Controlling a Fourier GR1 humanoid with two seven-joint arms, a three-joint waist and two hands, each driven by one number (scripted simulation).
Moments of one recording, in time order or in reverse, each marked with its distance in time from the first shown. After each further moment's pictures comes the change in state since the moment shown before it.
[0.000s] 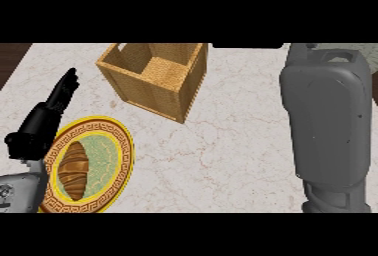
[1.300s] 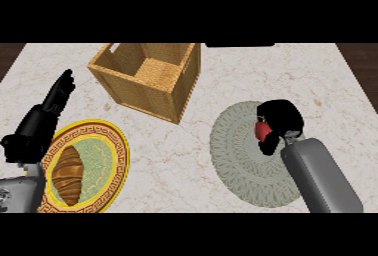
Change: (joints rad) left arm 0.022 0.003 -0.002 -0.032 0.002 0.024 0.027; right arm 0.589 -0.174 0.319 0.345 0.373 0.192 -0.365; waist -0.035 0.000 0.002
